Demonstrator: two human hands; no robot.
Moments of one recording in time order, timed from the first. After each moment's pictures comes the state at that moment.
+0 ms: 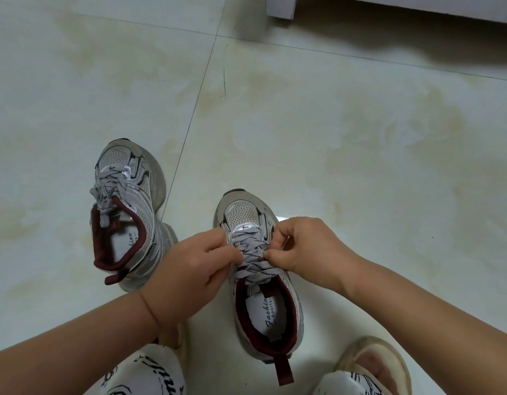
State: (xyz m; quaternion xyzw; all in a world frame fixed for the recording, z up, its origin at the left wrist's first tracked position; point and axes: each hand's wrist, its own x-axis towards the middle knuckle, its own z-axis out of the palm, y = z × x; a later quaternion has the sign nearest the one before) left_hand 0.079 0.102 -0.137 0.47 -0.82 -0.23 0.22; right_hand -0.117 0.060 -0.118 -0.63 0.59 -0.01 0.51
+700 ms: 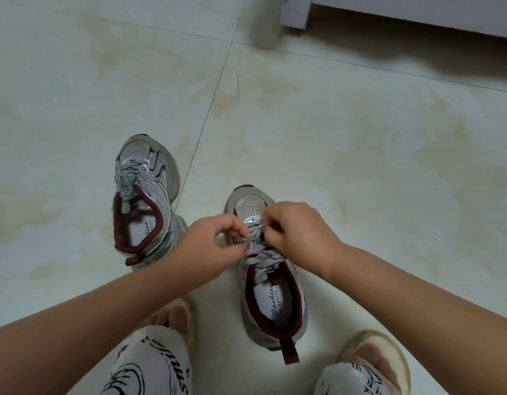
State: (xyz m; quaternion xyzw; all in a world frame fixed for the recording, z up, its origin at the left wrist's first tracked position) left_hand 0.069 0.096 -0.123 0.62 -0.56 -0.51 0.22; right_hand -0.094 0.054 -0.113 -0.78 0.51 -0.01 0.36
